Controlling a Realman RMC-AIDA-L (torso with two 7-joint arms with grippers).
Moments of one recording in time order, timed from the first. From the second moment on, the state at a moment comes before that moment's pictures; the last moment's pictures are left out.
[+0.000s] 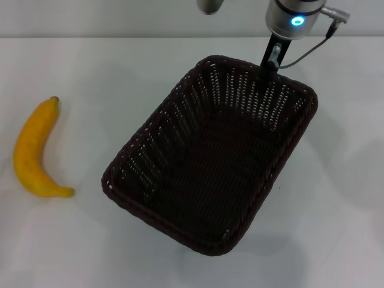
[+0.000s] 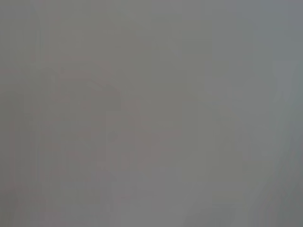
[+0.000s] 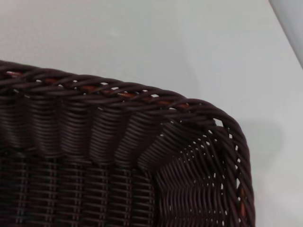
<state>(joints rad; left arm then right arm) -0.05 -2.08 0.30 0.33 -1.93 -1.60 2.30 1.41 2.03 -1.44 -0.50 0.42 1.29 -0.65</state>
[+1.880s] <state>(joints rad) -0.15 -2.08 0.30 0.32 -1.94 -1.56 2.46 1.02 1.93 -0.51 -0.97 0.29 1.77 -0.28</state>
